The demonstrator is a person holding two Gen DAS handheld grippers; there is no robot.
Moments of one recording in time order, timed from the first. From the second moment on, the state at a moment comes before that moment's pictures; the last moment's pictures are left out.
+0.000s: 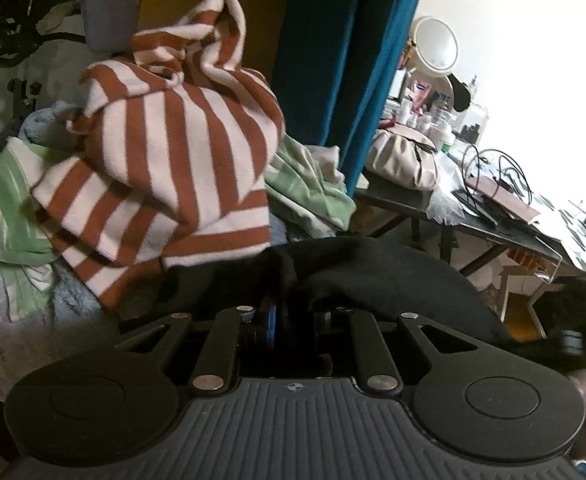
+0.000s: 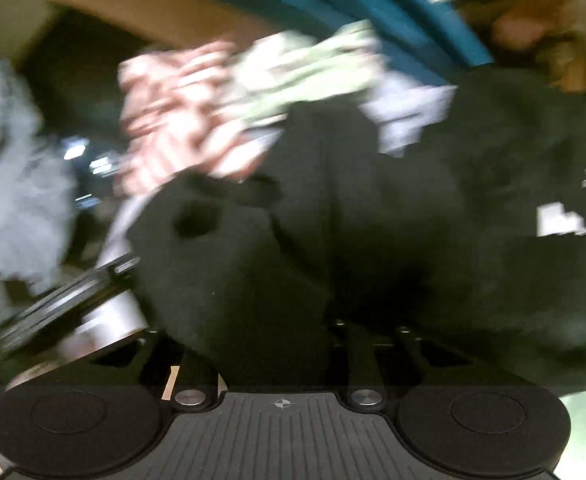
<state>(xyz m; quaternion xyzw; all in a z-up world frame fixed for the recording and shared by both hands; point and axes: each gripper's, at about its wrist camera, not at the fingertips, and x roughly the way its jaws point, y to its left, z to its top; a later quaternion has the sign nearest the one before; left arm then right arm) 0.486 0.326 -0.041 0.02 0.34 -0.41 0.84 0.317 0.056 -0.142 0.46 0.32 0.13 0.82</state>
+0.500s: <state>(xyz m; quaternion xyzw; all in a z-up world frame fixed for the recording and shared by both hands) 0.495 0.272 -0.058 0.07 0.34 -0.46 0.81 0.337 -0.016 -0.189 0.56 0.24 -0.09 0.79</state>
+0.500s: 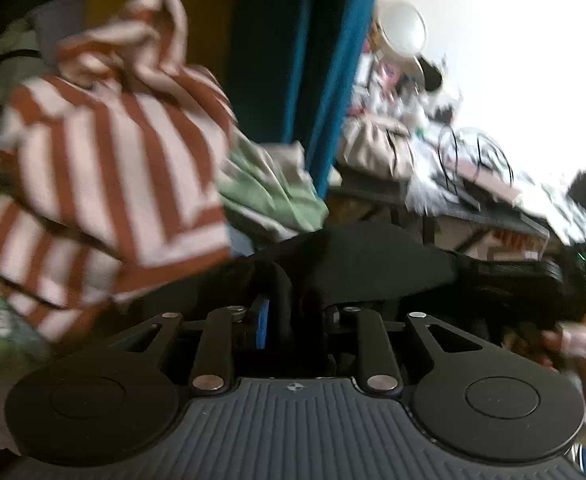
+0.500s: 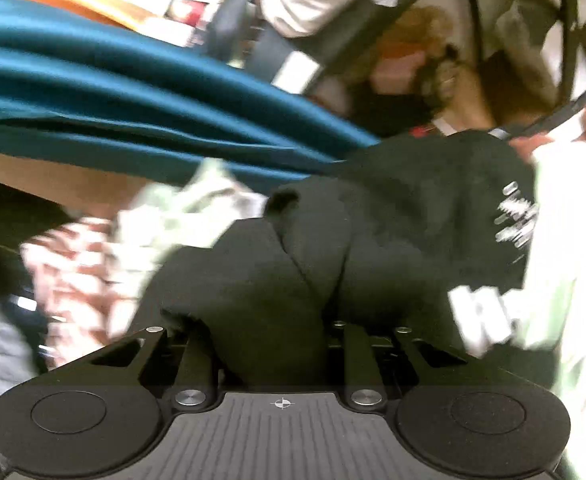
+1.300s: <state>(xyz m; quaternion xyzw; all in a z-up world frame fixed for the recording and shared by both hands) 0.514 0.276 -0.094 -0.01 0.45 -0.50 0.74 0.253 0.015 -0.136 0.44 0.26 -0.16 0.84</state>
